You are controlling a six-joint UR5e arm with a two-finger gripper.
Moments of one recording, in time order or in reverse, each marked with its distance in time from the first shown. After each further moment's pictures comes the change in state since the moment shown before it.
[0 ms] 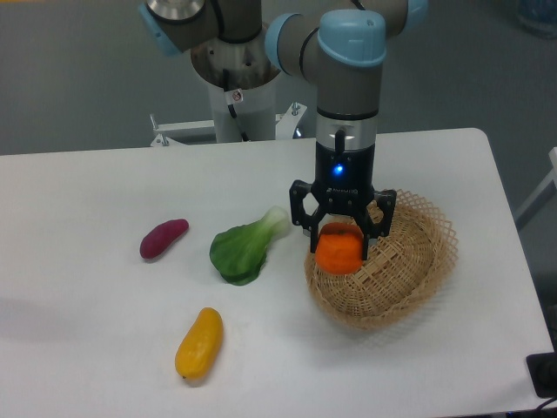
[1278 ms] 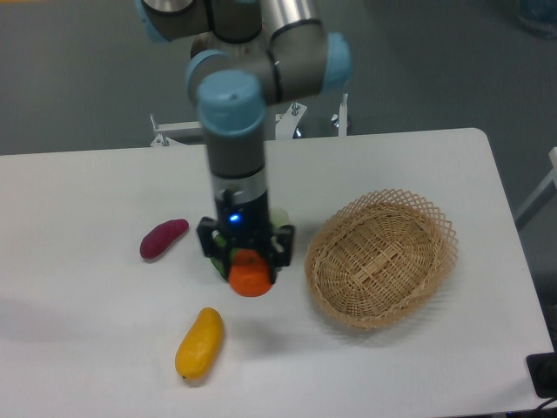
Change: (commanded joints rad) arm -0.438 -0.152 -0.028 0.003 0.362 -0.402
